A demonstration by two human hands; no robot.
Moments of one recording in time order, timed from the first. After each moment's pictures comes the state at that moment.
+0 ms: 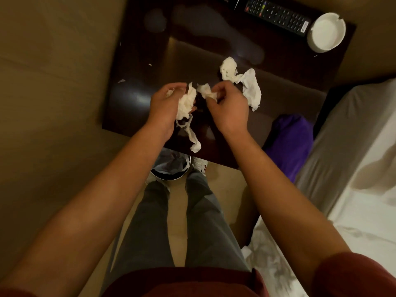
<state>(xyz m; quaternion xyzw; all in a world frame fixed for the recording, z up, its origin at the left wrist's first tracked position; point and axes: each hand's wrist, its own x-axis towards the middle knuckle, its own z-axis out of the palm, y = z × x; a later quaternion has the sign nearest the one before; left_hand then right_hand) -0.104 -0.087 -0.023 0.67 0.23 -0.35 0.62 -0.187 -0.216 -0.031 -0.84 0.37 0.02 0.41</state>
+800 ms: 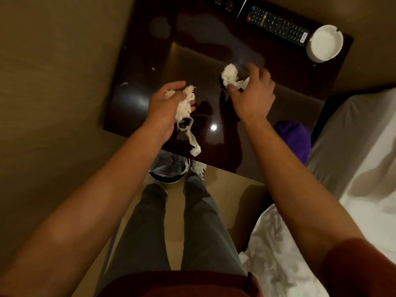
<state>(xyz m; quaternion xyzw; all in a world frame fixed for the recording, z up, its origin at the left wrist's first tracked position) -0.099 -0.080 -0.019 0.62 0.21 -0.36 0.66 -0.170 -0.271 -0.034 -0.88 0.41 0.08 0.24</state>
